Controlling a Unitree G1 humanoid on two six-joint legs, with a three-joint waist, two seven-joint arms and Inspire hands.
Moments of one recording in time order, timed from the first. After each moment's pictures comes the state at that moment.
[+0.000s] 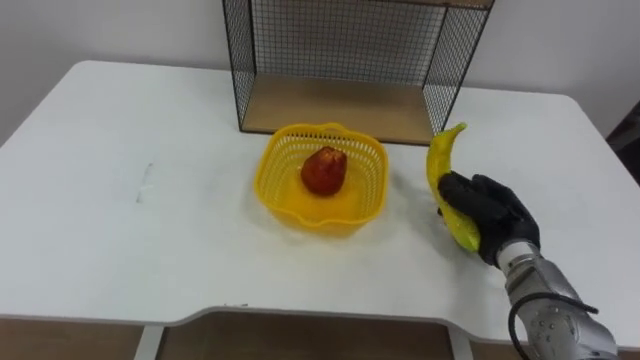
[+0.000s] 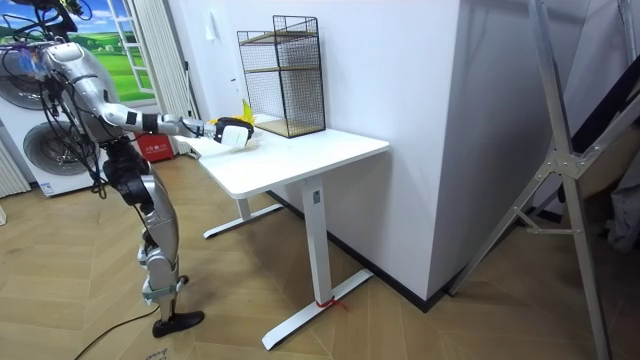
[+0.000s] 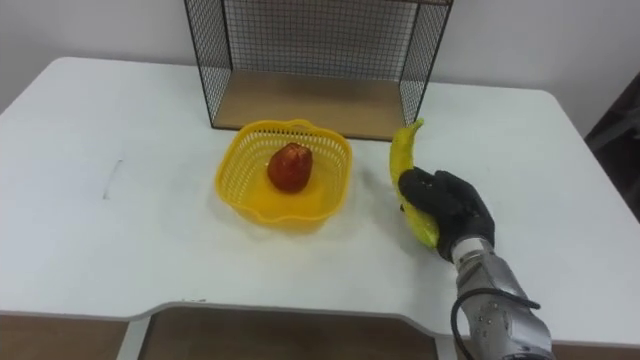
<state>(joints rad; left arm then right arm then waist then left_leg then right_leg) 0.31 0.23 0.07 0.98 0.39 0.16 0.03 -0.14 -0.33 0.02 0.52 0.79 0.05 0.04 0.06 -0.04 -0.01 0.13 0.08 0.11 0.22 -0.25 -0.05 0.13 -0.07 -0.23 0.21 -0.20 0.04</state>
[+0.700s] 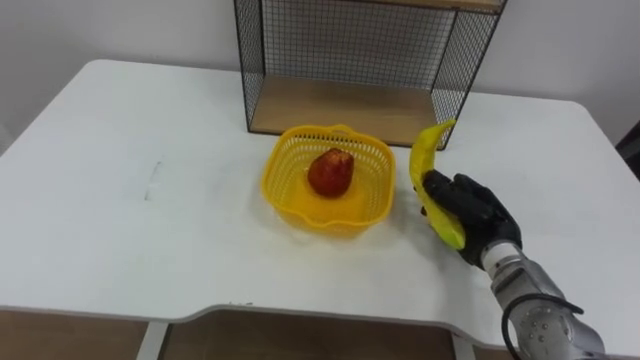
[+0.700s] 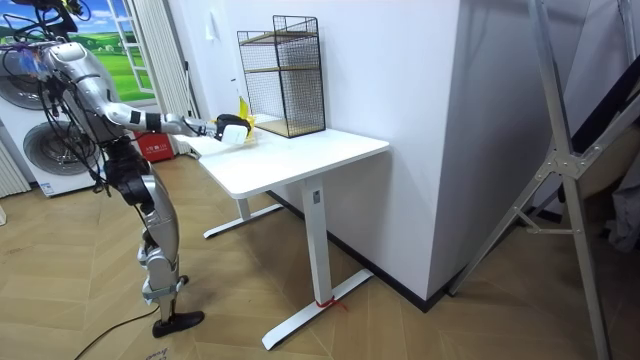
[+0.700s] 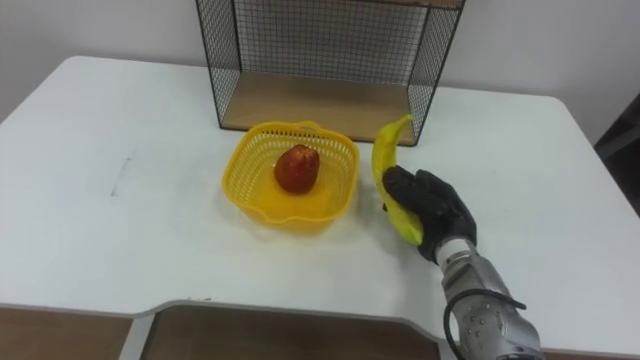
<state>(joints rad) 0.30 0.21 0.03 0.98 0.38 0.19 0.03 -0.14 -0.33 0.06 0.49 0.87 0.05 0.07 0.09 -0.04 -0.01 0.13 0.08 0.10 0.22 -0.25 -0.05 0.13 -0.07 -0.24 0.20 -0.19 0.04</state>
